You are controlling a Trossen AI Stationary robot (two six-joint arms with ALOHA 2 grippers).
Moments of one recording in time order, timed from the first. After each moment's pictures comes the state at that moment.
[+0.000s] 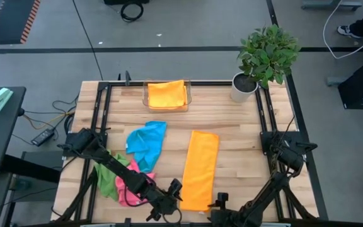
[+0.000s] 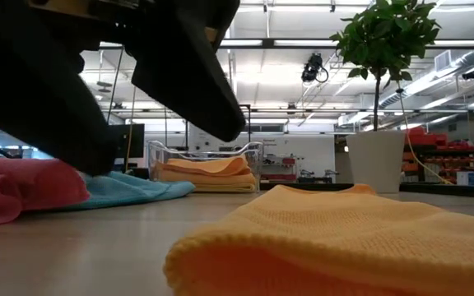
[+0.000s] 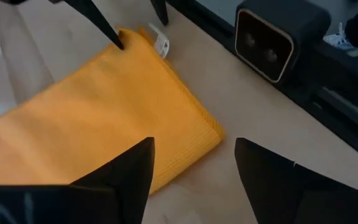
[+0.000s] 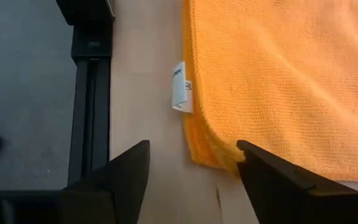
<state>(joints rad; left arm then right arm) -0.65 2.00 1.21 0.03 -0.22 0.19 0.96 2.22 1.46 -0.50 0.67 0.95</state>
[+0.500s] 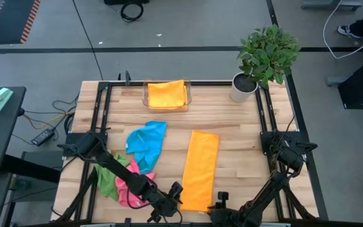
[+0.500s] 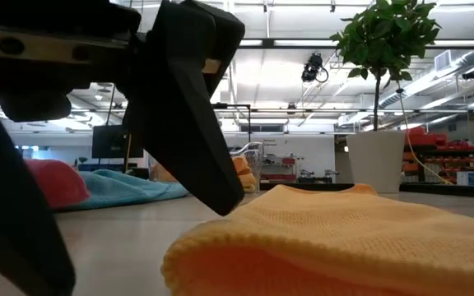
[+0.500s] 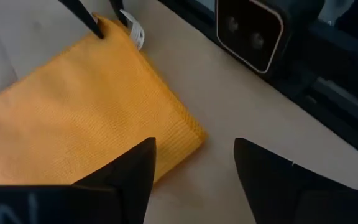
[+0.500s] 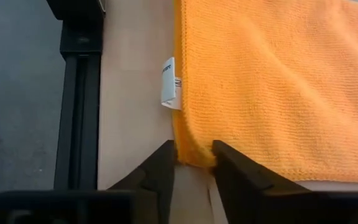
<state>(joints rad) -0.65 2.07 1.21 0.10 -0.19 0.20 0.96 2.22 1.46 -0.53 0.68 0.95</state>
